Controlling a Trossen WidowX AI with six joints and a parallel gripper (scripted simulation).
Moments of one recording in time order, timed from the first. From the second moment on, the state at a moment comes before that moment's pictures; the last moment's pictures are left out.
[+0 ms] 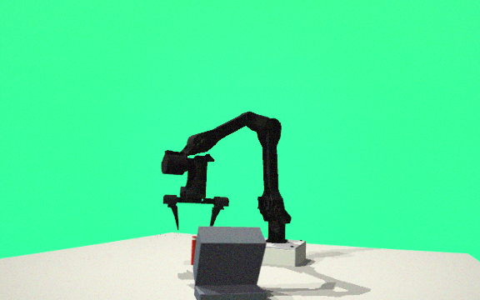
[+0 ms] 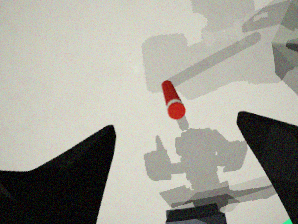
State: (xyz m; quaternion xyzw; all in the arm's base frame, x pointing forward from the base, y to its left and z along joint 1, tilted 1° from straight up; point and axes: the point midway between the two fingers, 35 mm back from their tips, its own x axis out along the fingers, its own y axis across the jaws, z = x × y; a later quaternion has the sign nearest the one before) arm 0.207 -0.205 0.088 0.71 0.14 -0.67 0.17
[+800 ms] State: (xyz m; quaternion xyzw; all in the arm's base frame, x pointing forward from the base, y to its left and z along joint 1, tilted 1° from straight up) arm 0.209 -0.207 0.050 0.71 0.14 -0.67 0.17
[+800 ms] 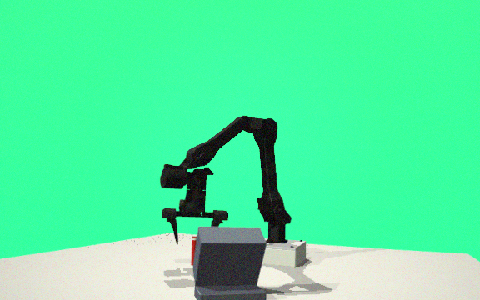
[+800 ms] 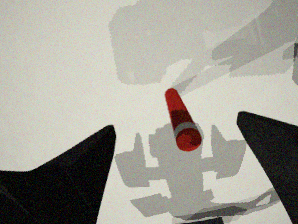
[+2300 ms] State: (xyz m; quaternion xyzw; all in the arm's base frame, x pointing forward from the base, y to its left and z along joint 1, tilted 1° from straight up) arm 0.208 -0.206 0.061 0.70 0.15 -0.68 0.17
